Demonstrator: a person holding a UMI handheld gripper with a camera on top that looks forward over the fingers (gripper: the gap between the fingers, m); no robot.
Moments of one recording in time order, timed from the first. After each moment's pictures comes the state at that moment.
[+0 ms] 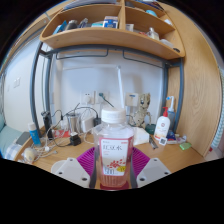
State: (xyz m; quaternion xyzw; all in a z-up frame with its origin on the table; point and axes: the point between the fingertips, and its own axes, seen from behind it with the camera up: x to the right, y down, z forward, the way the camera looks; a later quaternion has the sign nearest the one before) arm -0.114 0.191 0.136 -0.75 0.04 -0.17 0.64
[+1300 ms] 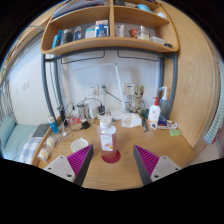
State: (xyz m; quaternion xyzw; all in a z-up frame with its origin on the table) arm -0.128 0.028 0.183 -0.82 0.04 -0.11 0.56
